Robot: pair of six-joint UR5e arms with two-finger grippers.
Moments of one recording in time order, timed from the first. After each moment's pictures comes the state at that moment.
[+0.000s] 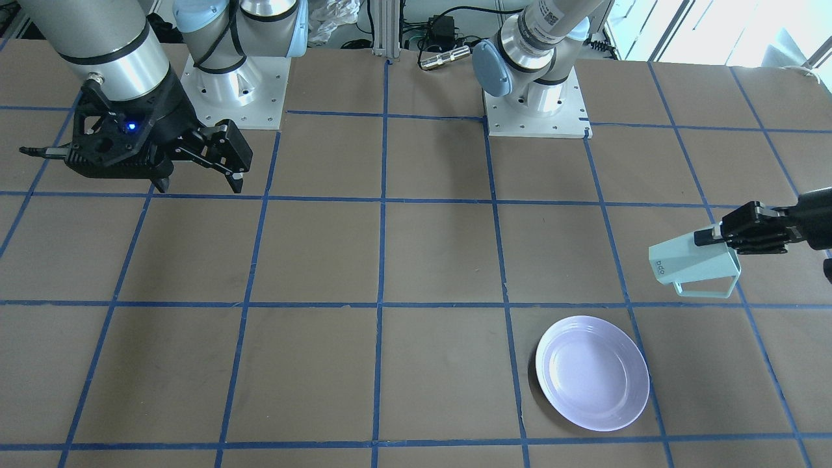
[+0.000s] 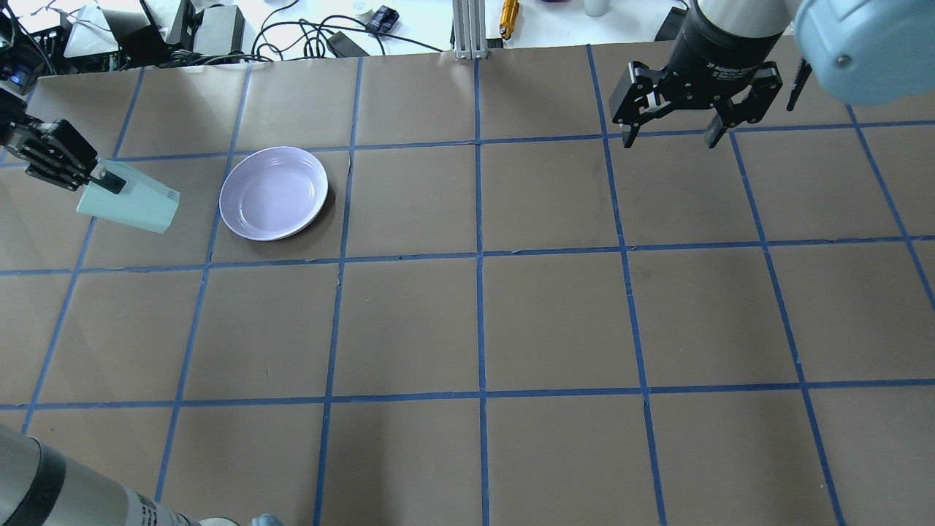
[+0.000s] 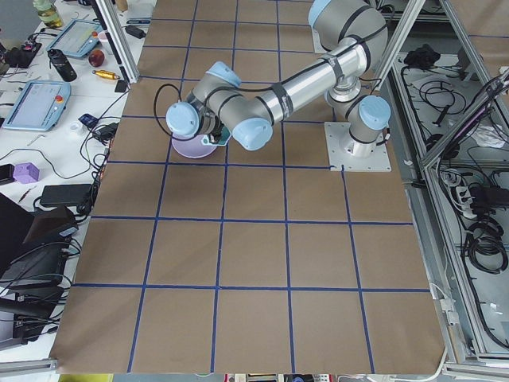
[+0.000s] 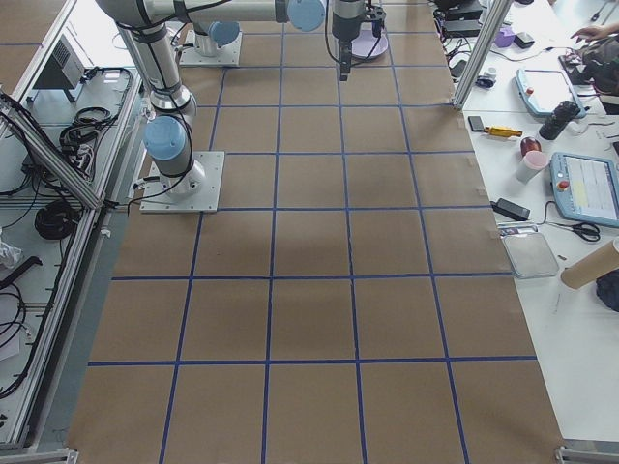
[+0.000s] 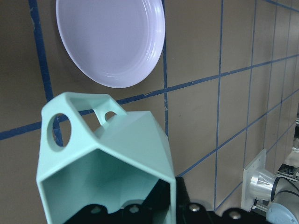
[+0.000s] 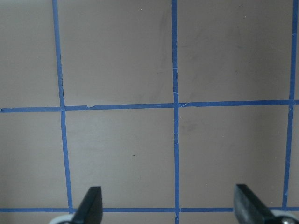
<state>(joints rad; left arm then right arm) -1.00 -1.98 -1.24 -2.05 1.22 0.79 1.58 -1.51 1.51 -1.60 -1.52 0.04</state>
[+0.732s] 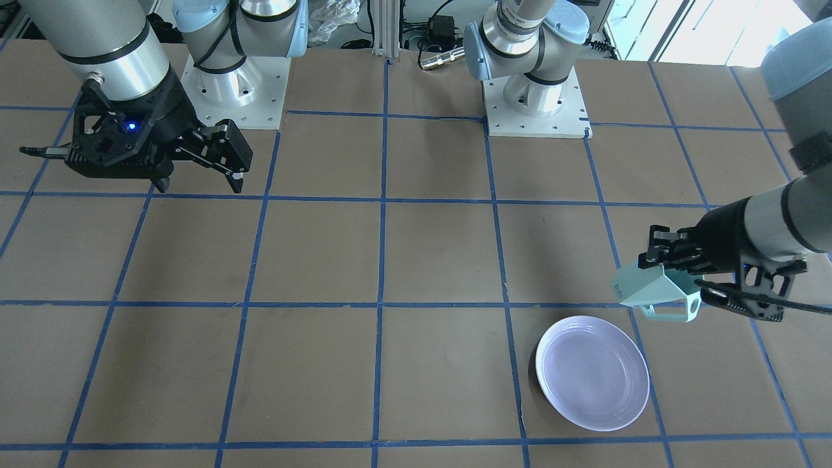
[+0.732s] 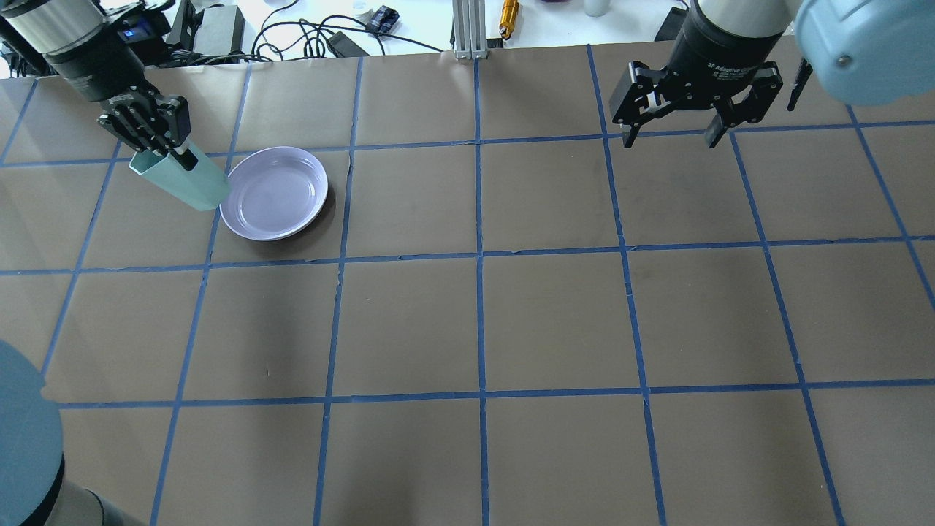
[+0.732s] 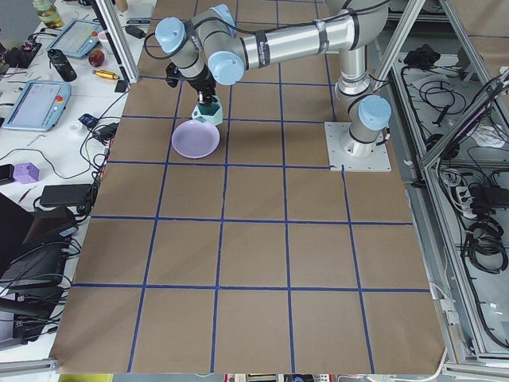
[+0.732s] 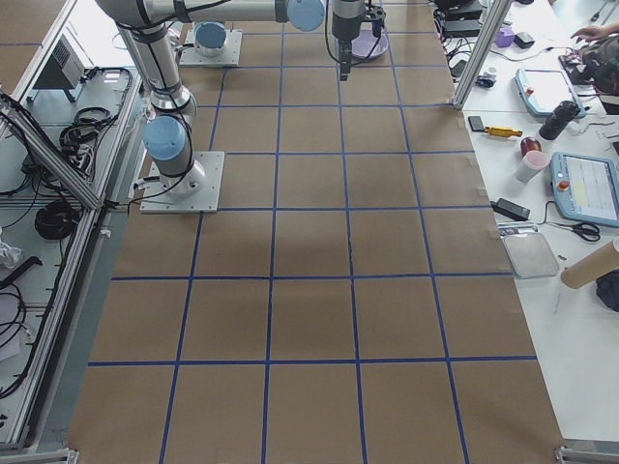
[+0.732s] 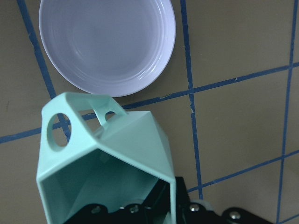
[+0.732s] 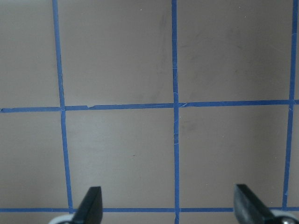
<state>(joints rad) -1.31 -1.94 -1.29 -1.75 1.50 0.50 1.58 -1.51 1.50 -1.60 -1.52 0.04</state>
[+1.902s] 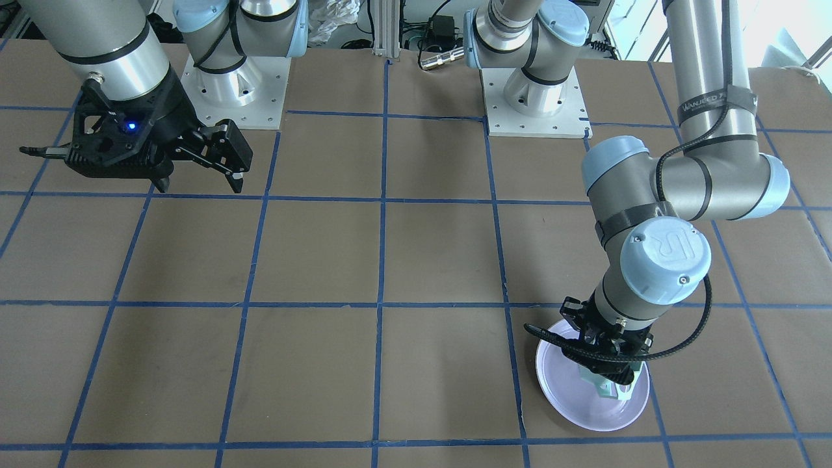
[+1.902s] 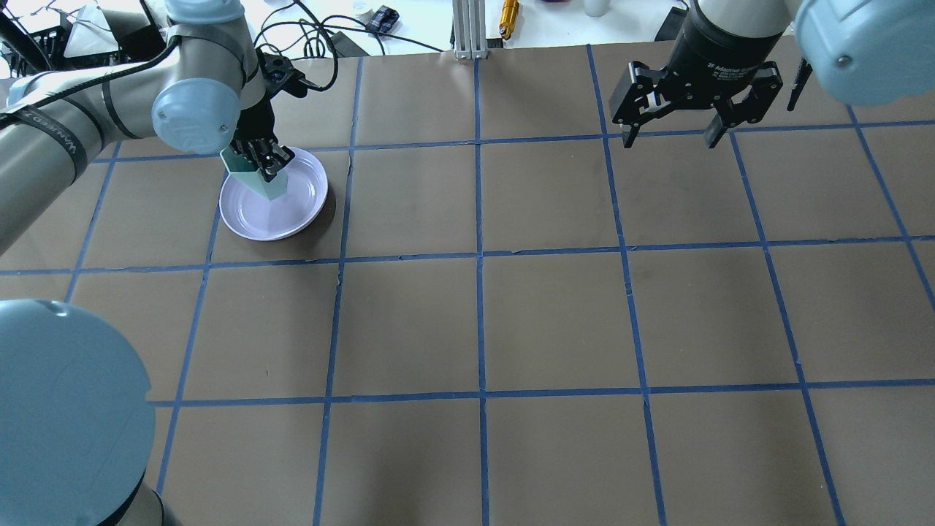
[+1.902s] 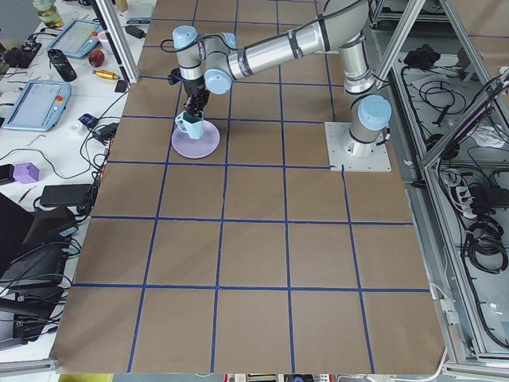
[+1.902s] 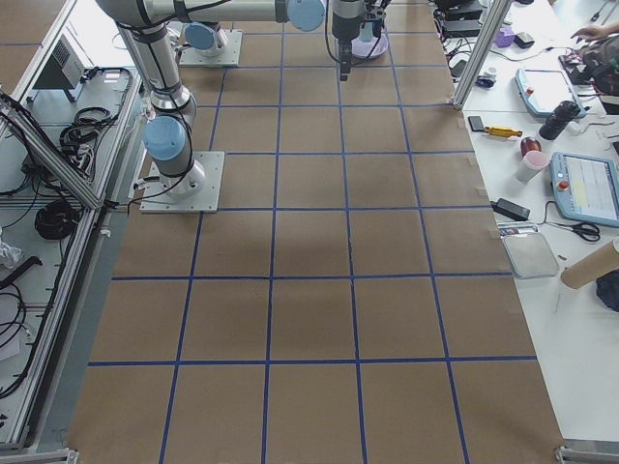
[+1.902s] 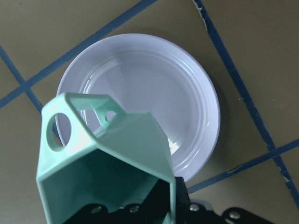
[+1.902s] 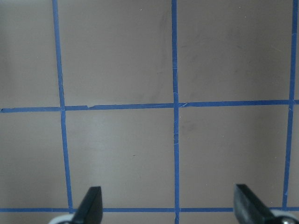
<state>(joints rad) -1.50 -2.06 -1.50 -1.17 1.75 0.62 1.58 -1.51 1.50 -1.60 -1.52 0.04</state>
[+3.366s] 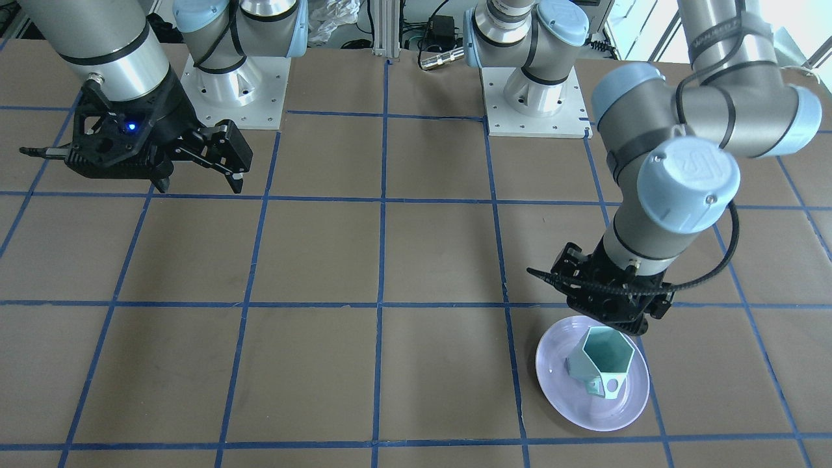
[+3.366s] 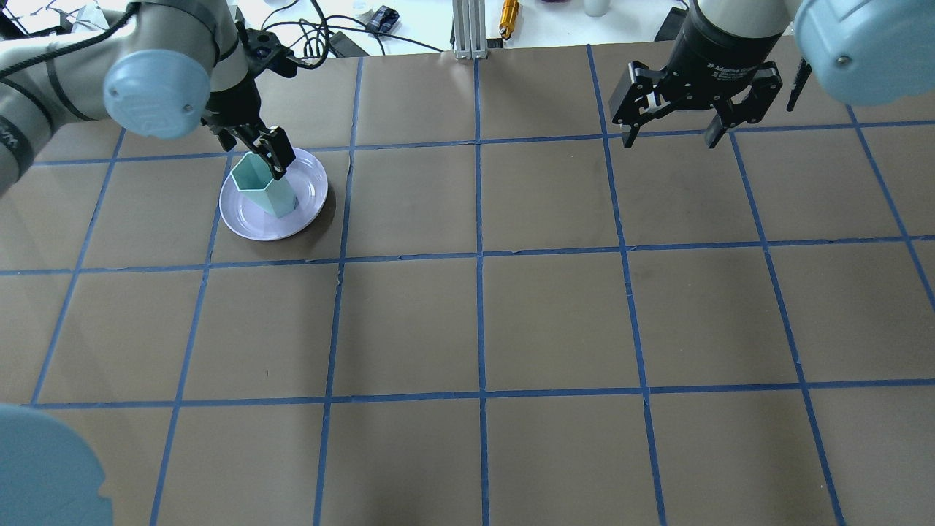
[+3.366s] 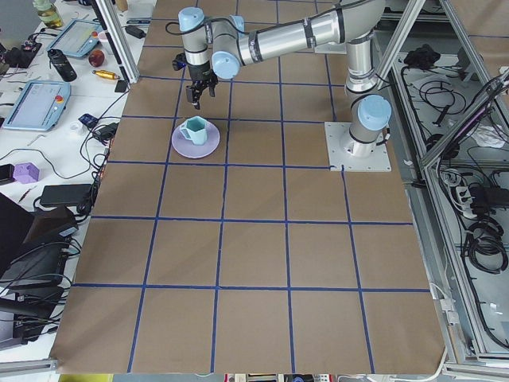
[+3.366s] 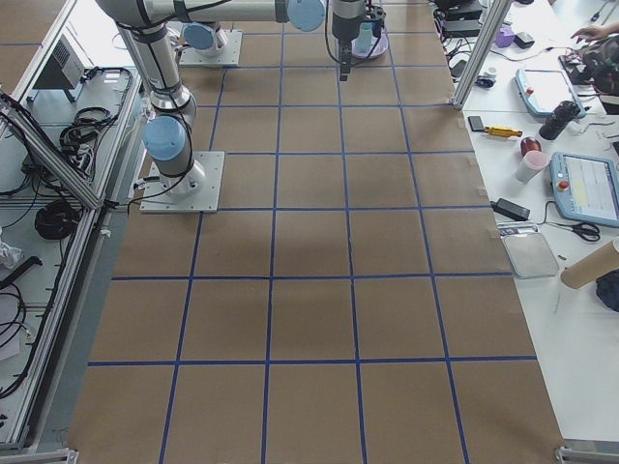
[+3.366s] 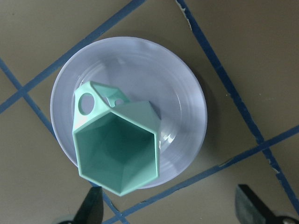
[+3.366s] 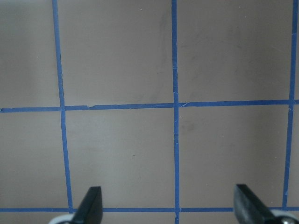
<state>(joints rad) -1.52 -1.88 -1.50 -1.34 1.71 0.56 1.58 -1.51 1.51 -1.60 -1.52 0.04</state>
